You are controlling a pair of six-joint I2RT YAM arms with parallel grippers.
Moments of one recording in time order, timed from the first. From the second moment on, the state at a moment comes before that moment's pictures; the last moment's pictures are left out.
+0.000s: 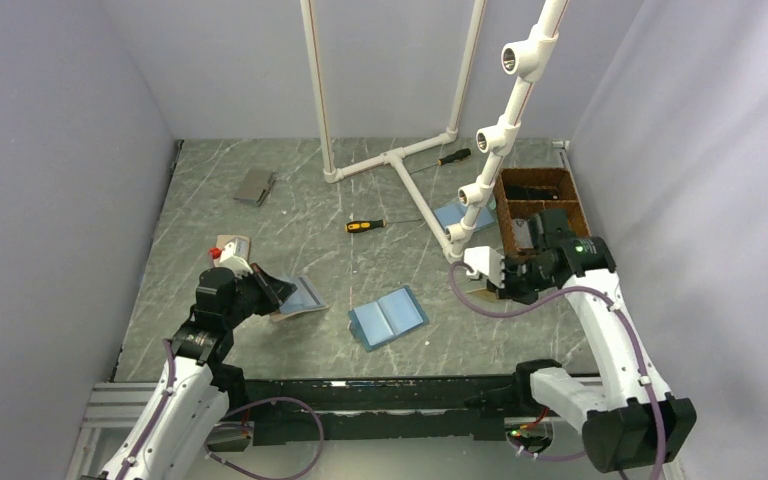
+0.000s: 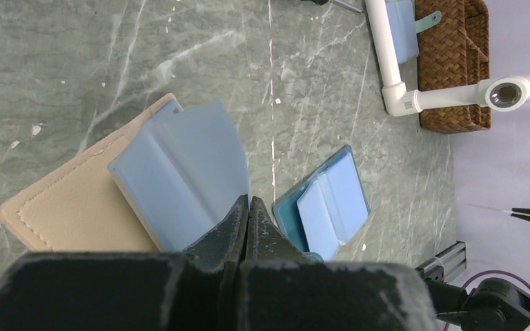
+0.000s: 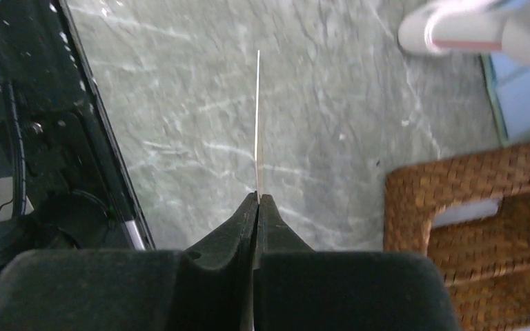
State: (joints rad) left arm -0.19 0.53 0.30 -0.24 0.28 -0.72; right arm 0.17 1.01 1.02 -1.29 -0.45 -1.25
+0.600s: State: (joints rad) left arm -0.18 0.53 0.30 -0.25 0.27 -0.69; right arm -0.54 1.31 1.11 -1.33 -0.48 -1.55
